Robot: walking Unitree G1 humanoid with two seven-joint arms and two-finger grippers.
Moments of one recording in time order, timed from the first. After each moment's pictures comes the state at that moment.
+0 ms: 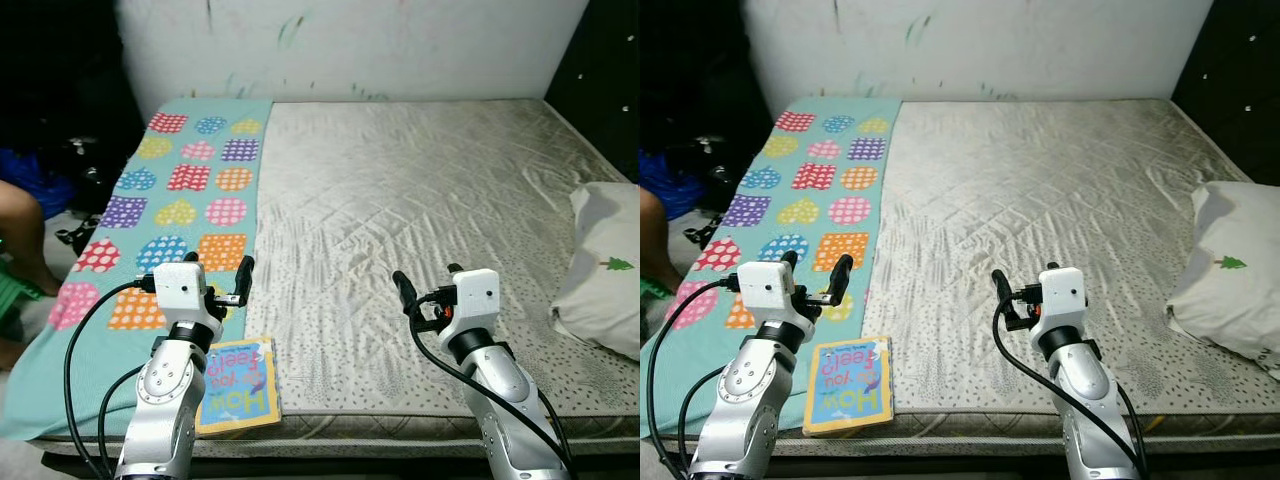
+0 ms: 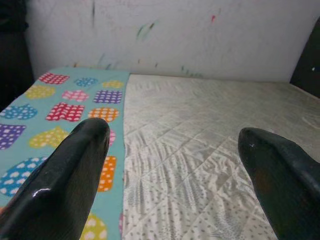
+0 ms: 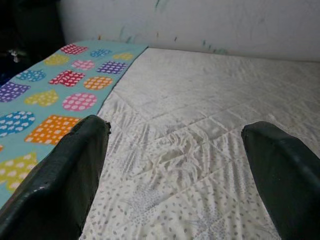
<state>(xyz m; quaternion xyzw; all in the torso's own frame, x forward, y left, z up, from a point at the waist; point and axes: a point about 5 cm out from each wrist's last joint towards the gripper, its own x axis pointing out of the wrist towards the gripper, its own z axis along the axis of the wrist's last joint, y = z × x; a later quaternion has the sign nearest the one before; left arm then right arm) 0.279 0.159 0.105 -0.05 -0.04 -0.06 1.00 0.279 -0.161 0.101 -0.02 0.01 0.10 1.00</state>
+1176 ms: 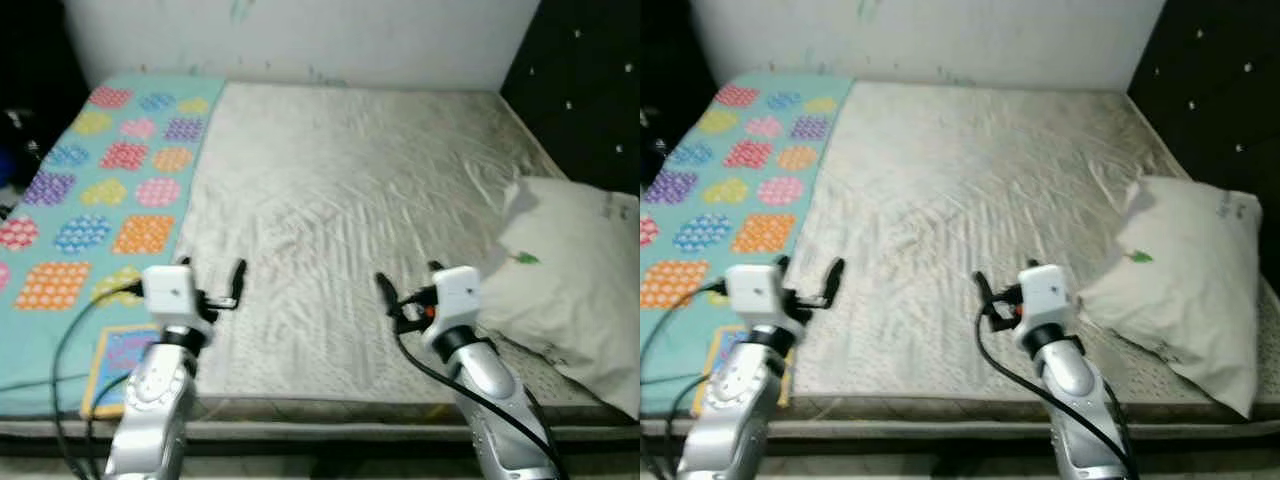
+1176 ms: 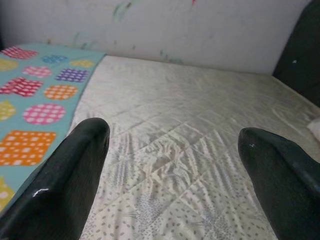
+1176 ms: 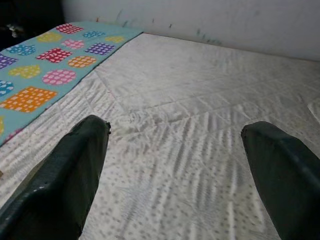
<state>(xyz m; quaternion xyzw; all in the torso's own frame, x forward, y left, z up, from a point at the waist) 0.272 0.165 0.108 -0.06 -0.03 -0.05 1.00 0.279 -0.143 0.106 -0.03 0.01 0.14 0.99</state>
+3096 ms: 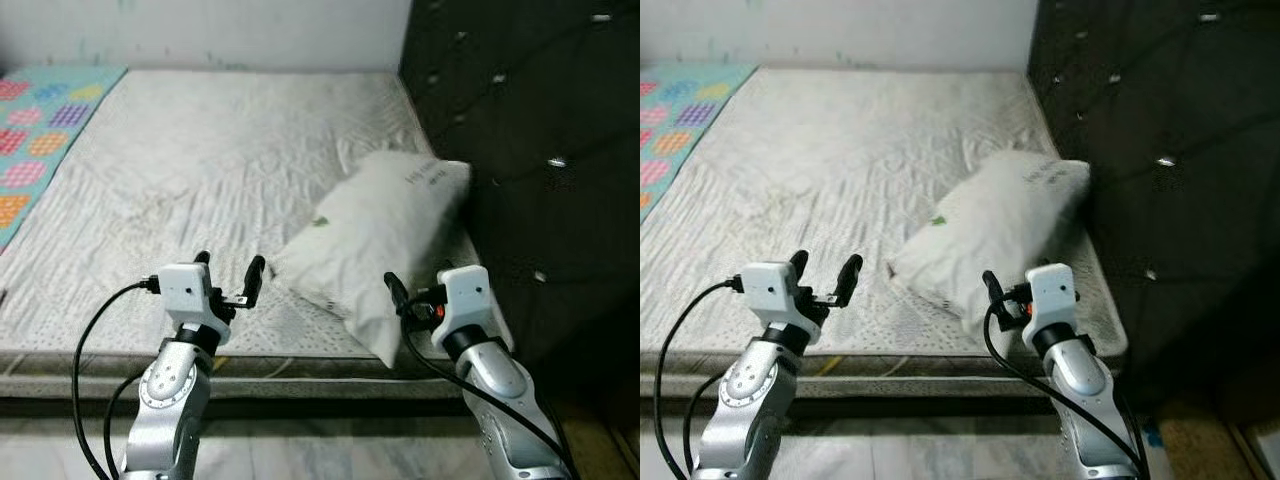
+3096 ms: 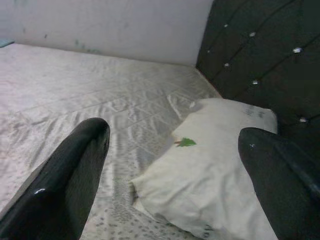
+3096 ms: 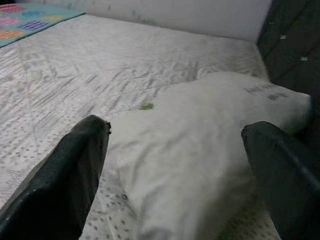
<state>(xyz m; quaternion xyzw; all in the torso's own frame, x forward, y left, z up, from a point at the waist) 0.274 0.152 0.112 -0.07 -0.05 -0.09 0.99 0.281 -0.151 0.107 -0.04 0.01 0.13 0.99</state>
